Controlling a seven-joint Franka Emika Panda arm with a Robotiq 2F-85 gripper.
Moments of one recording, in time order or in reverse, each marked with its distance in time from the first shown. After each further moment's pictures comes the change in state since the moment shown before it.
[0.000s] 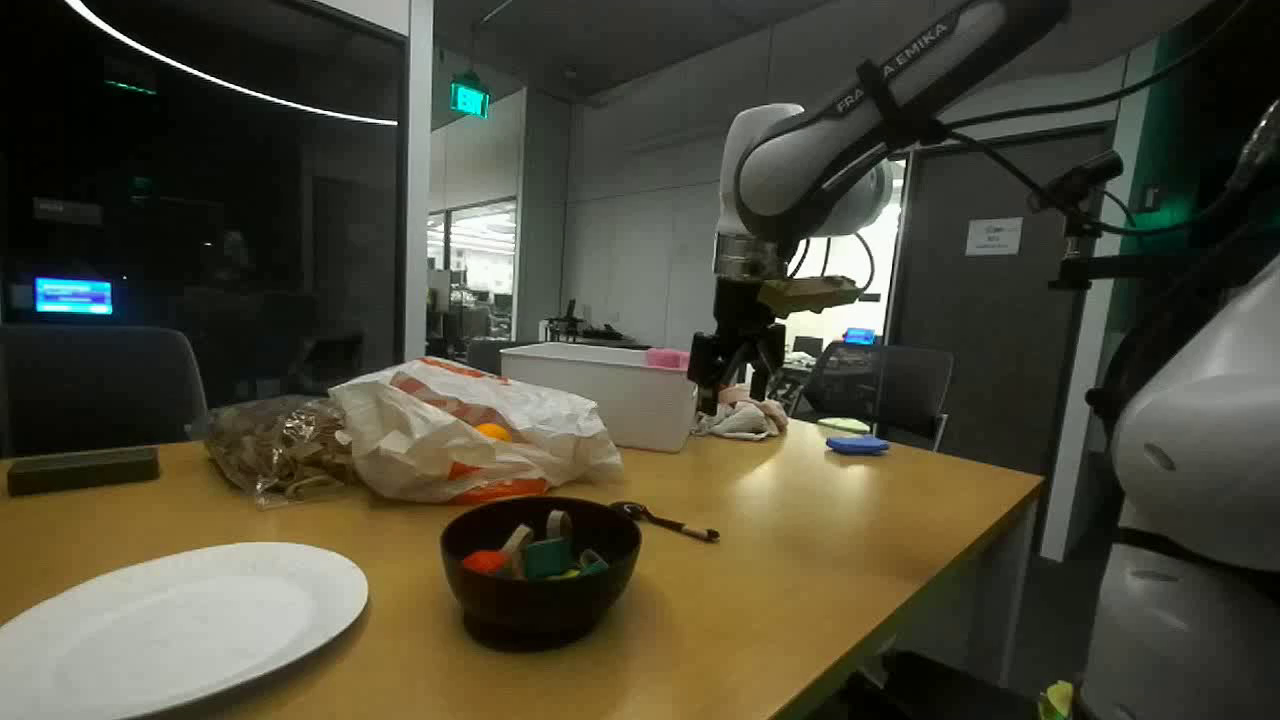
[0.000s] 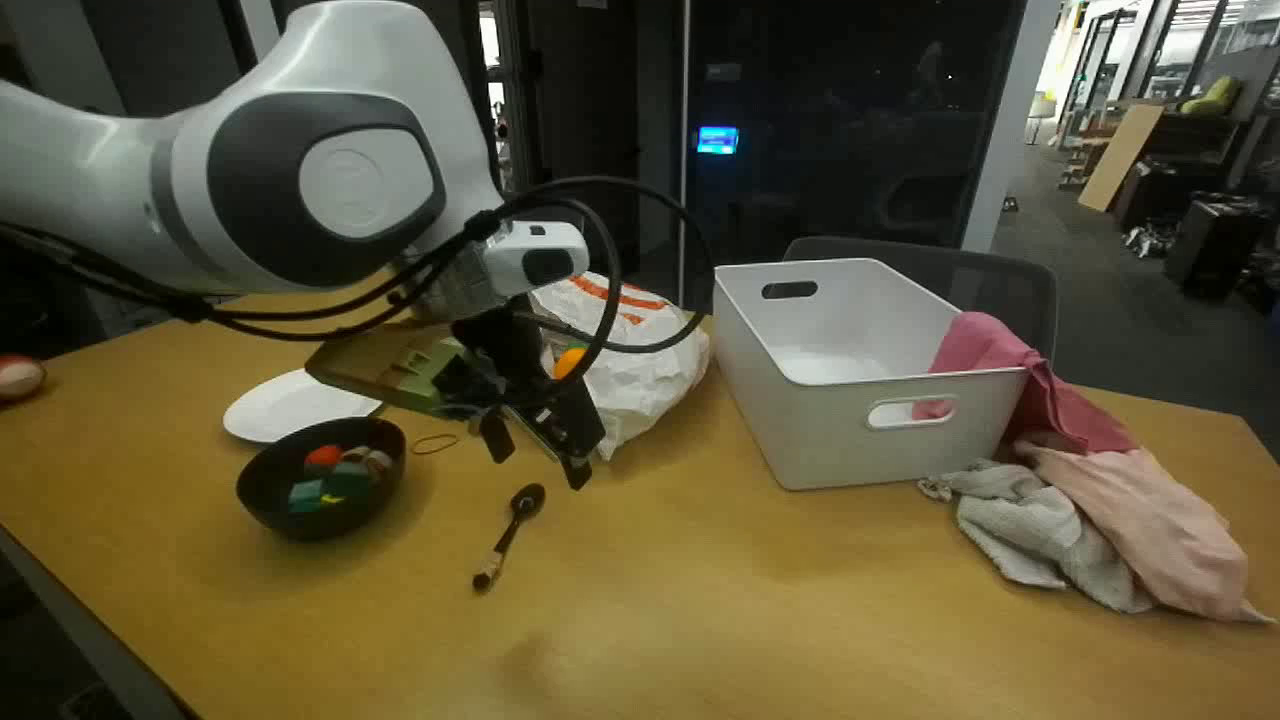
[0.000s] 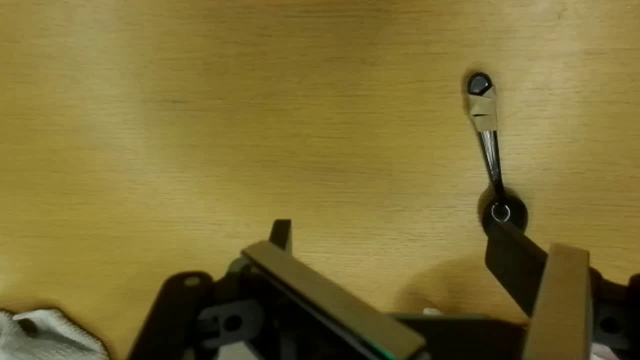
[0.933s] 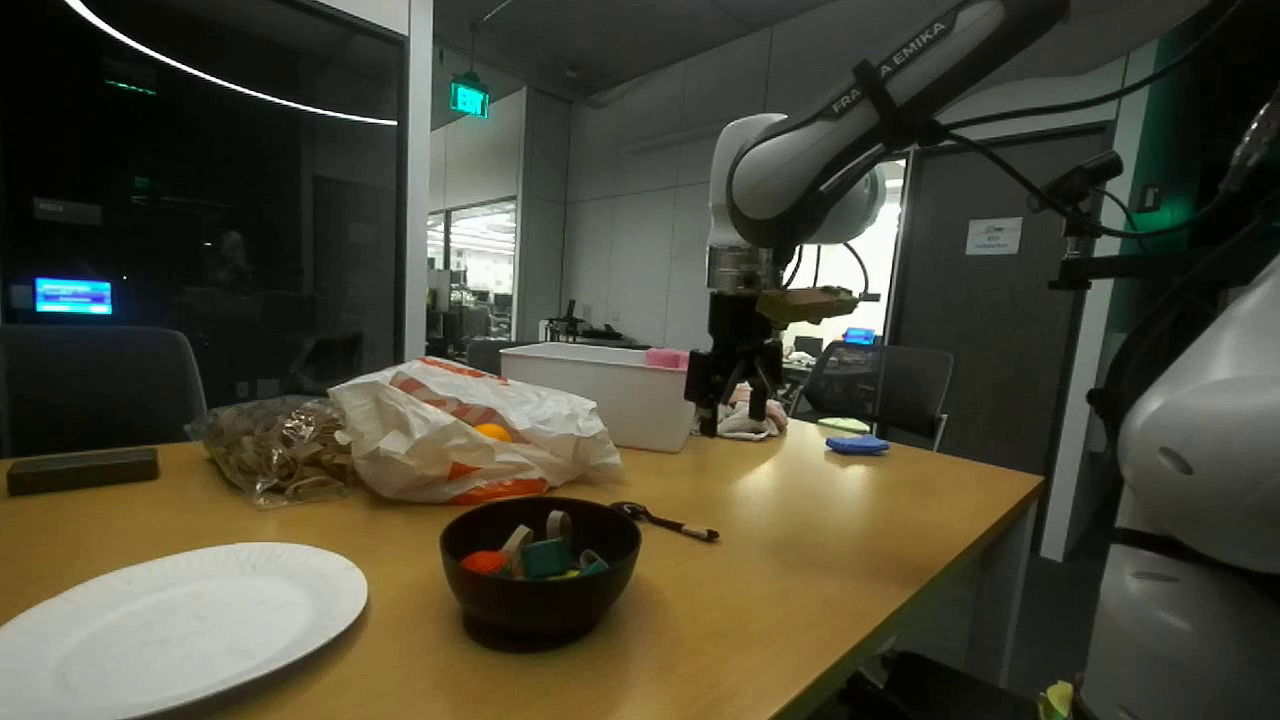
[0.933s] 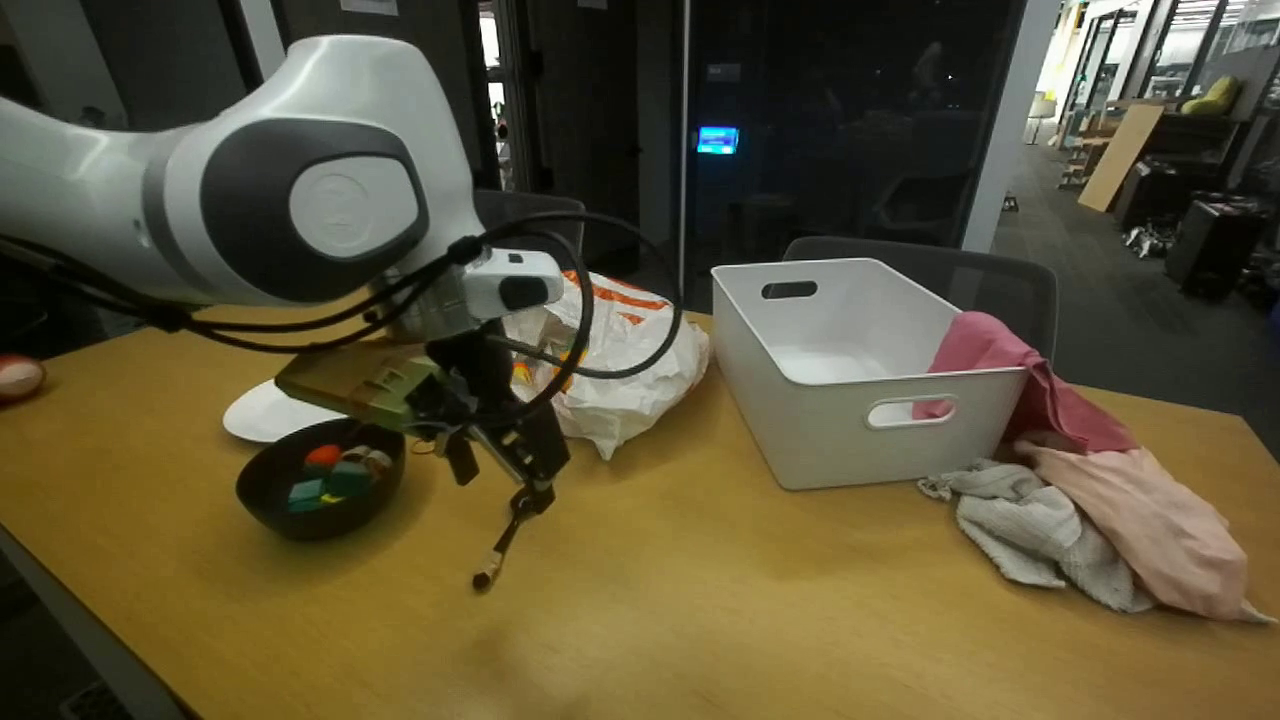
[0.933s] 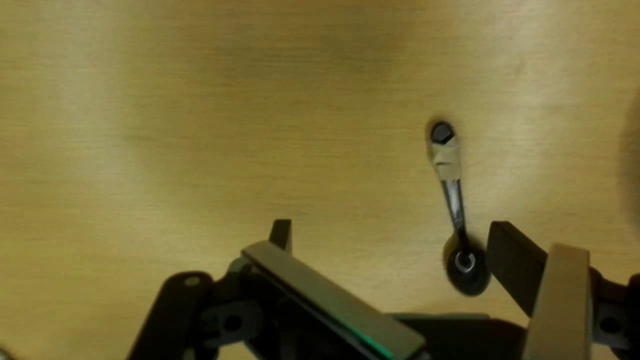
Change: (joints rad) arm 0.051 0.008 0.004 -0.024 0.040 -0.056 -0.010
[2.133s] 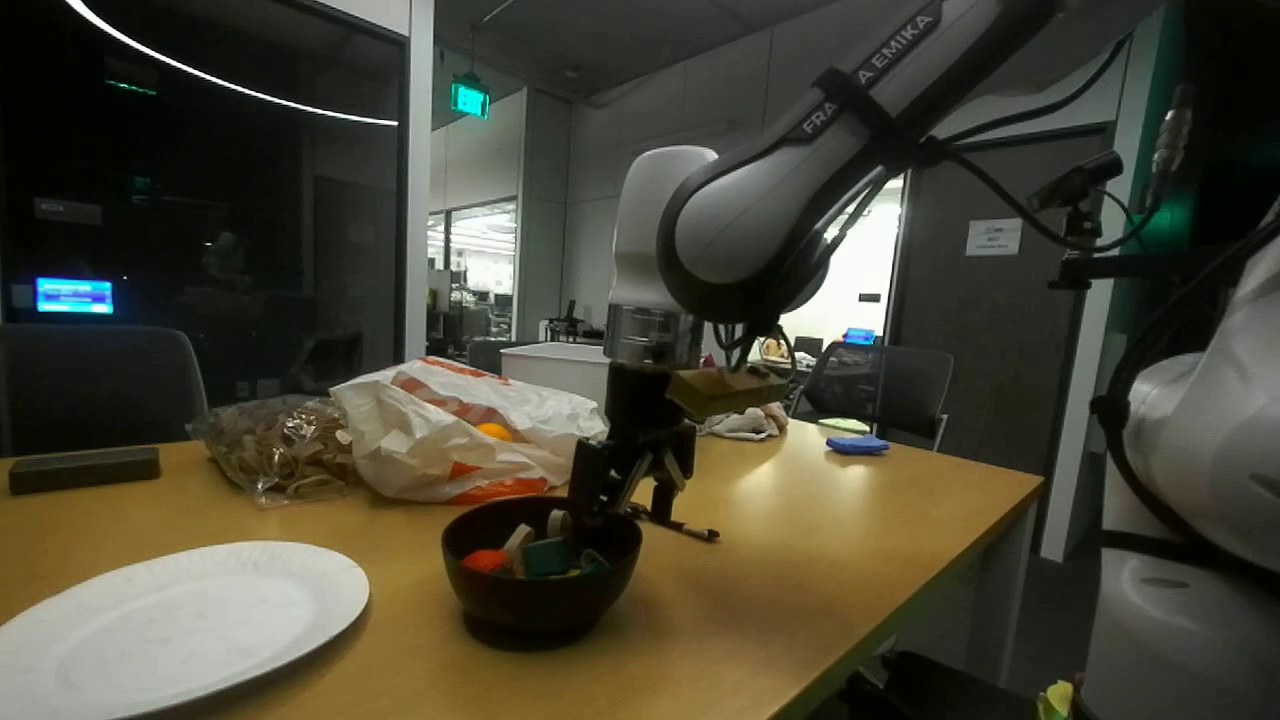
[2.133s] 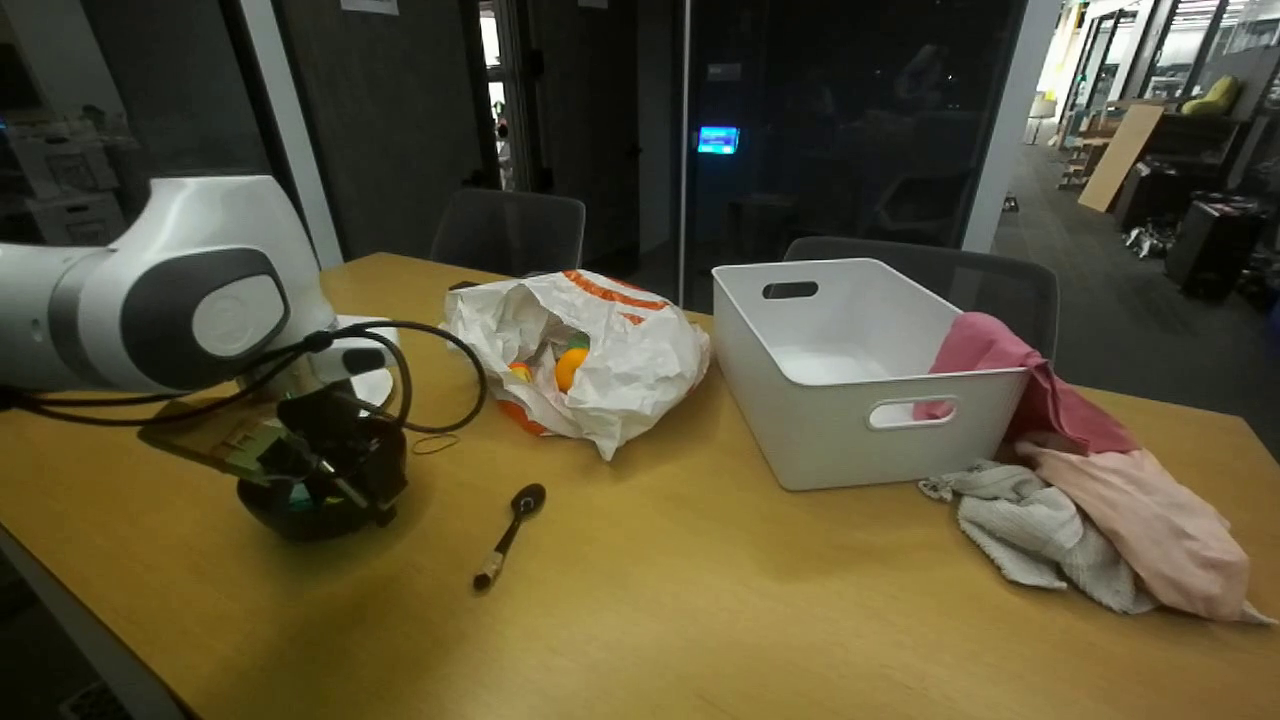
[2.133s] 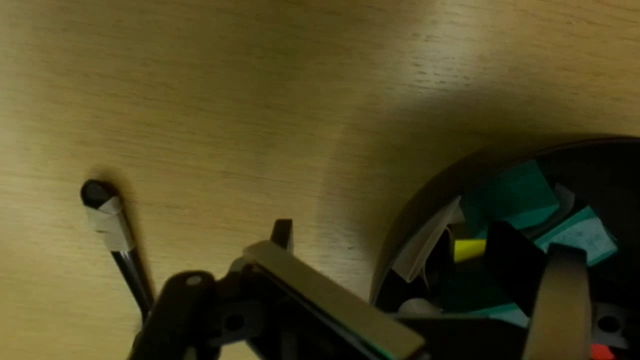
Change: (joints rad) arm 0.255 0.136 0.177 -0.096 0.197 0.237 0.152
